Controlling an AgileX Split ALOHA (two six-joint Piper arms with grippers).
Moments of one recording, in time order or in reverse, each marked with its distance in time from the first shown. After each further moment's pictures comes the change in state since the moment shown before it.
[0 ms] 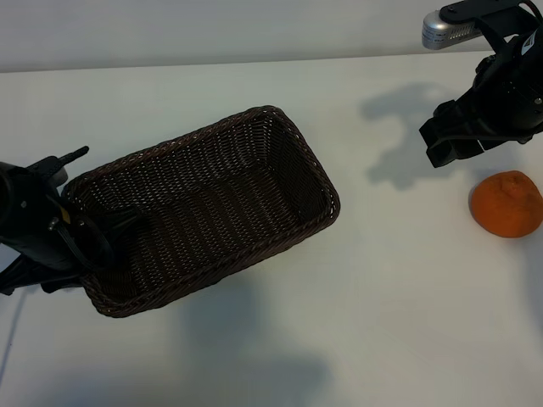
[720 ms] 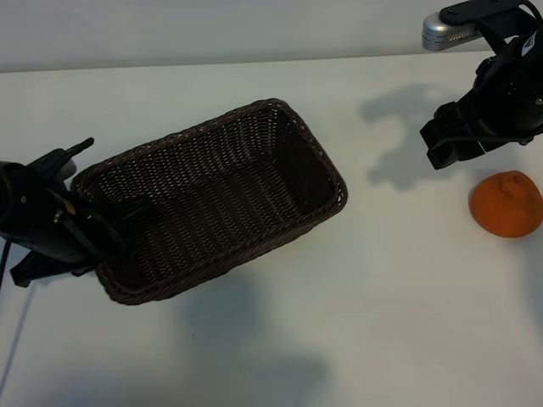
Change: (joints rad) left arm 0.000 0.000 0.000 -0.135 -0.083 0.132; right arm 0.000 0.000 0.000 0.000 0.010 -0.002
